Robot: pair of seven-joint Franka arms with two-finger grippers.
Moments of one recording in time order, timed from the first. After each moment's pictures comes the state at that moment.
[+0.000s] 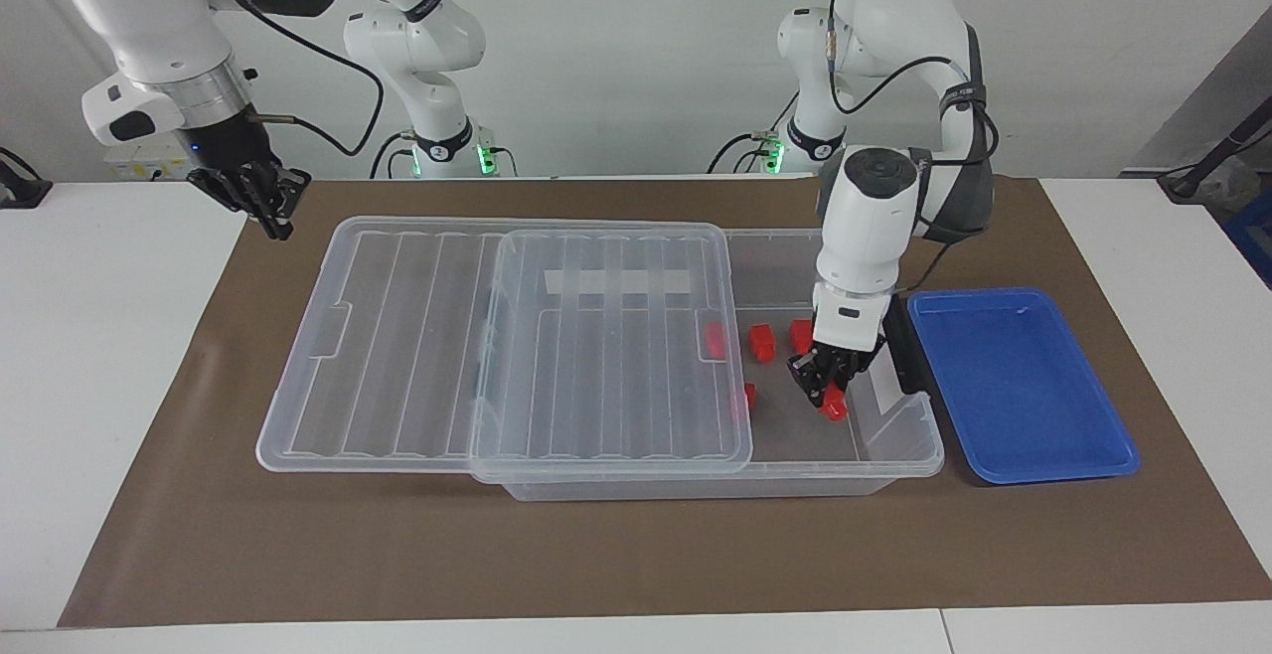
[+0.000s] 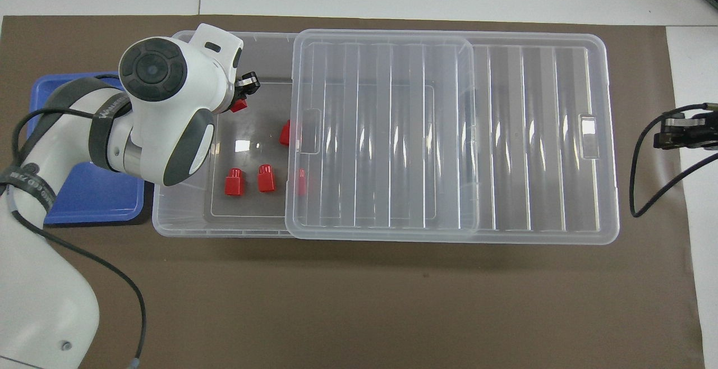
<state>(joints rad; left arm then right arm) -0.33 0.38 -0.01 -1.68 0.17 2.30 -0.75 0.00 -0.03 -0.06 -1.64 -0.02 1.67 0.13</state>
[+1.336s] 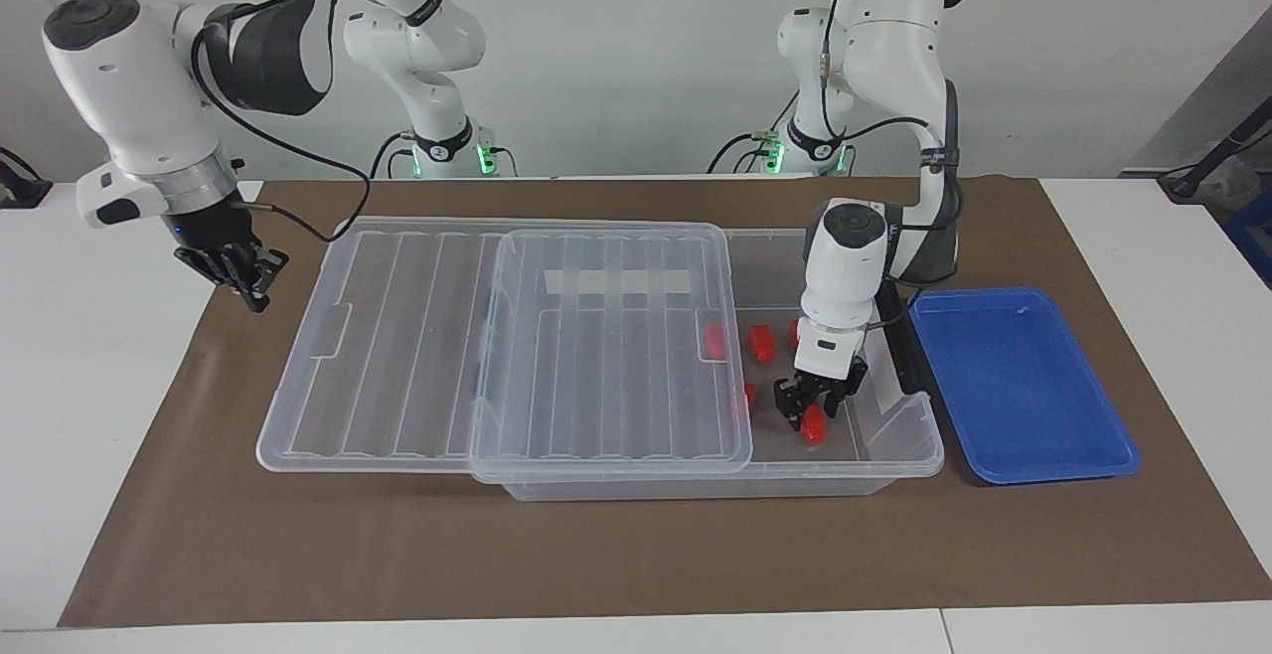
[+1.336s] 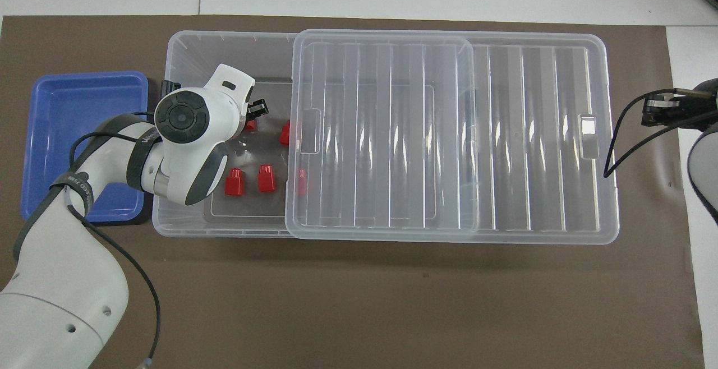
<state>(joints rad) -0.32 0.42 0.00 -1.87 0.19 2.56 -0.74 -0.01 0.08 -0.12 -1.74 -0.02 1.97 0.11</state>
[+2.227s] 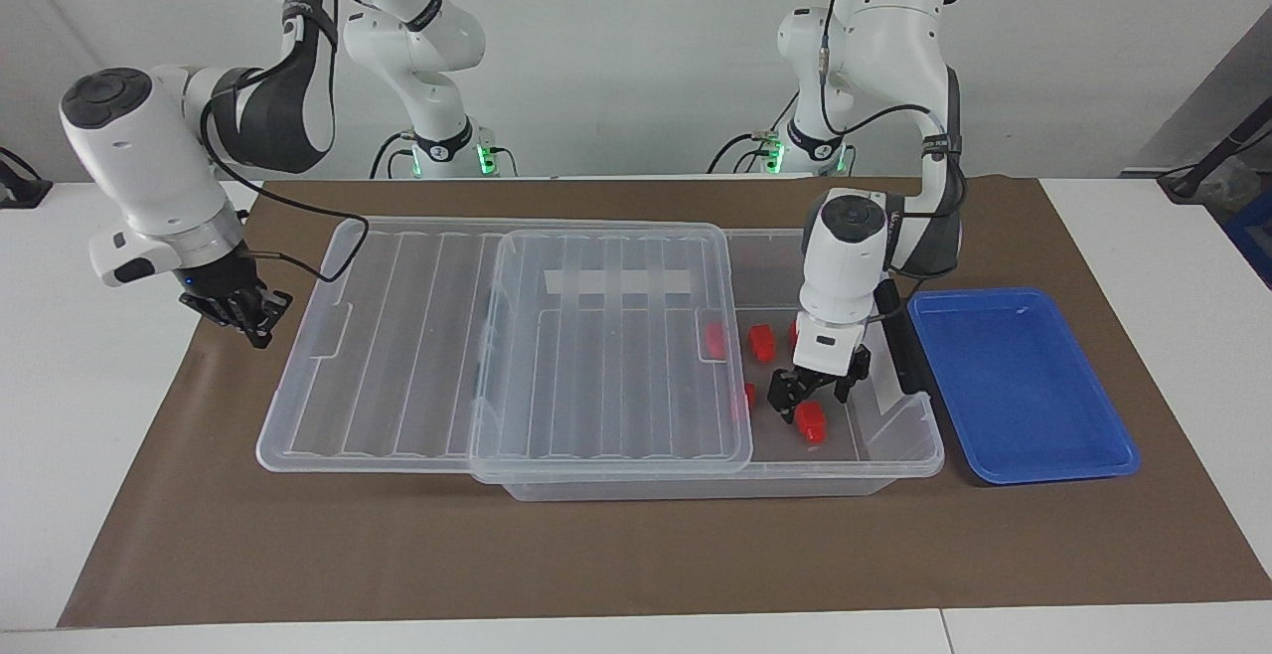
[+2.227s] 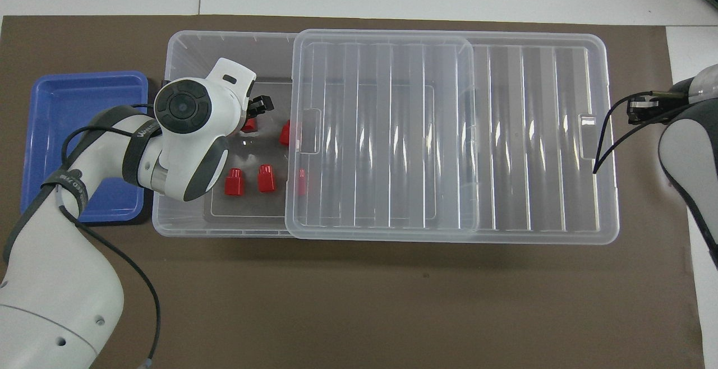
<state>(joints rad) -0.33 0.39 -0.01 -1.83 0.19 2.43 -0.76 -0.01 0.16 -0.14 -1.75 -0.02 2.03 0.01</state>
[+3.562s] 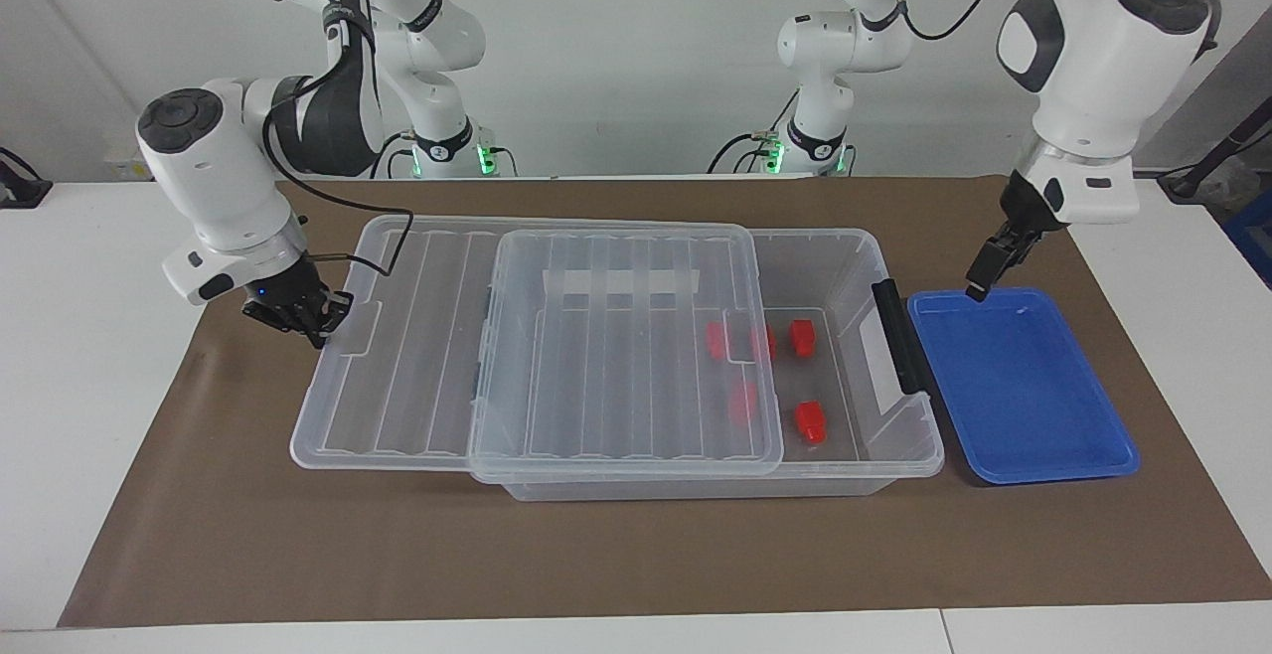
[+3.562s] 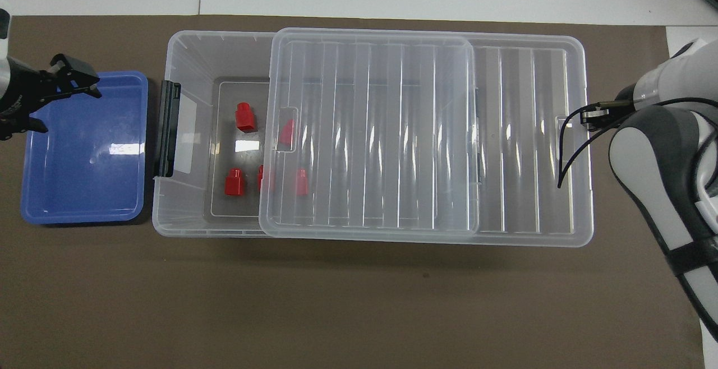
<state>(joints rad) -0.04 0.10 0.01 -1.58 0.05 1.78 -0.50 0.01 0.17 -0.04 -1.75 -0.02 1.97 -0.01</state>
